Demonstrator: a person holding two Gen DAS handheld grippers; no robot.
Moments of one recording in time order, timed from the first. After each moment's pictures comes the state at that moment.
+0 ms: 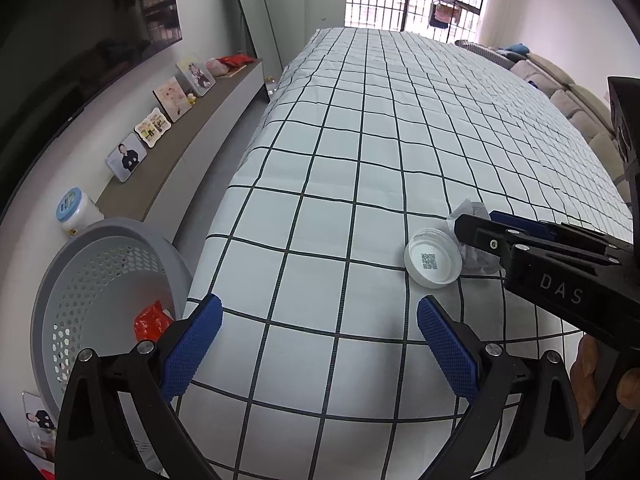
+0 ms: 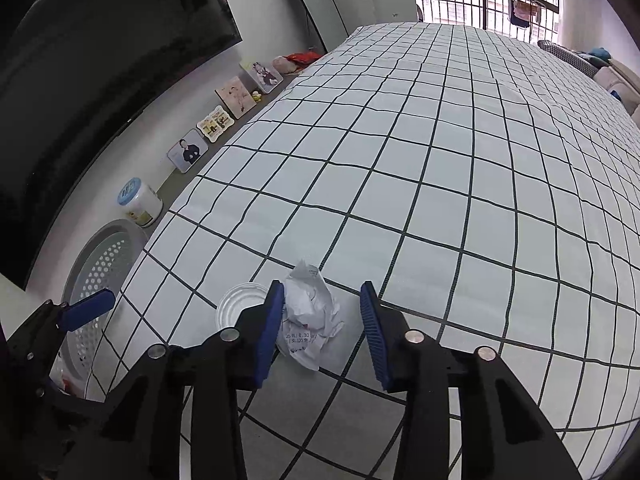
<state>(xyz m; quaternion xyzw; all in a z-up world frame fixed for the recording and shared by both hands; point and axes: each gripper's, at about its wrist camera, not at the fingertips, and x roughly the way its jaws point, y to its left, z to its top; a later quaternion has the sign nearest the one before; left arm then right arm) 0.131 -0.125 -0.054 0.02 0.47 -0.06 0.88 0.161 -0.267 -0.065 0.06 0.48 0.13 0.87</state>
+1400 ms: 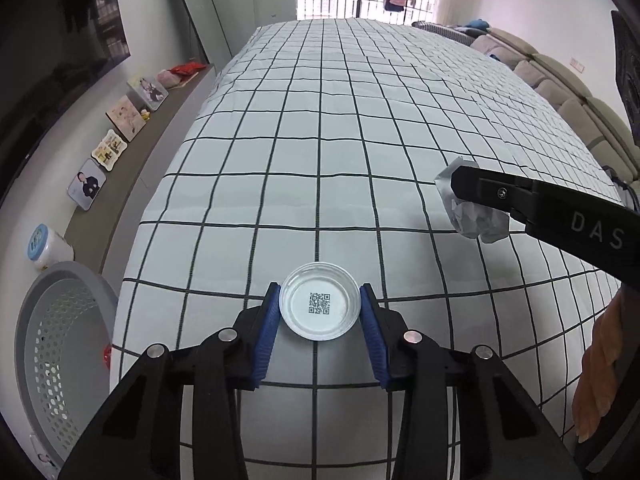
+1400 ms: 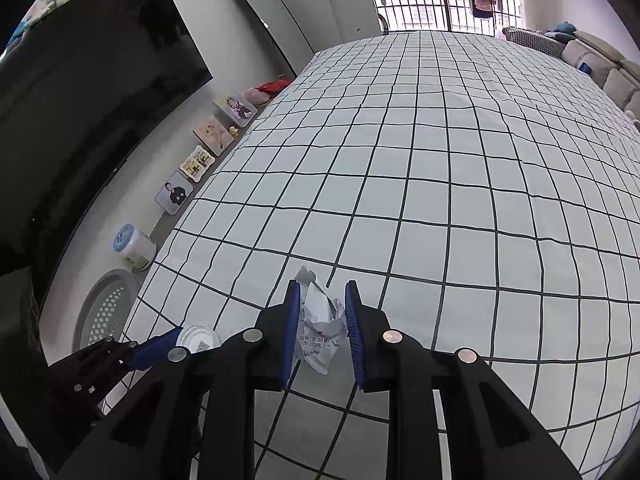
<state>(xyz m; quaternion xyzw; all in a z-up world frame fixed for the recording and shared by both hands) 0.146 -0.175 -0.056 0.06 0.48 -0.12 0.87 0.157 -0.319 -0.044 0.12 0.45 0.09 0.88</state>
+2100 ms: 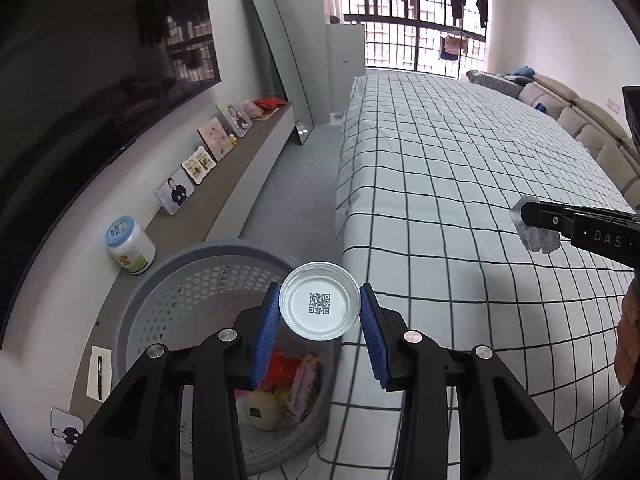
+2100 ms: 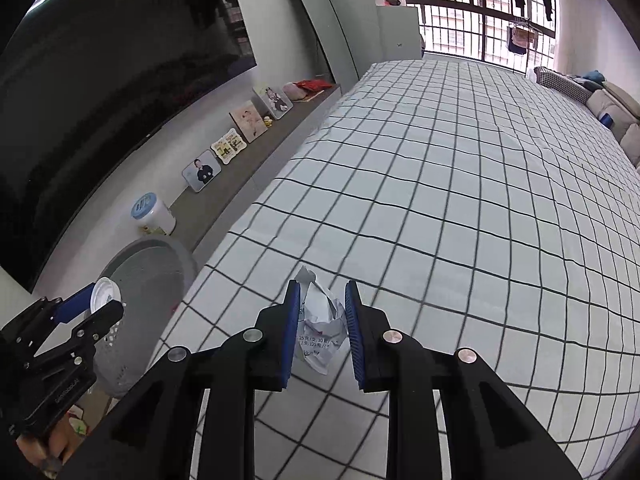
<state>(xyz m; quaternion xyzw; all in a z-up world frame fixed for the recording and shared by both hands) 0.070 -0.028 0.000 0.05 0.40 -0.02 0.92 0.116 -0.225 -0.006 0.04 0.43 0.13 0.89</state>
